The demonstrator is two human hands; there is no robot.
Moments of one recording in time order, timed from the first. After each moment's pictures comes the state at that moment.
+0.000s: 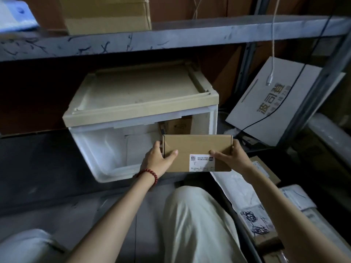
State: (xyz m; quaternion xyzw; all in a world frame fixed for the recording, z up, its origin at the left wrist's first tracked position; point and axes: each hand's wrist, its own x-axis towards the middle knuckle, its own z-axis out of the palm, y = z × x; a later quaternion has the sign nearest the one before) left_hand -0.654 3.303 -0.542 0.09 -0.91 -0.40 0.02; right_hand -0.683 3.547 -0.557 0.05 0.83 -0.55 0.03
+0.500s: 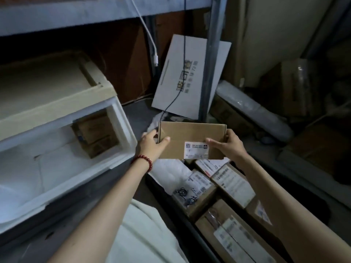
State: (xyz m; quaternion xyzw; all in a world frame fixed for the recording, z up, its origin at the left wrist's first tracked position) left_hand -0.686 3.504 -0.544 -0.08 -0.91 -0.40 -0.05; right_hand -0.615 3.733 -0.570 0.25 0.80 -0.54 -0.09
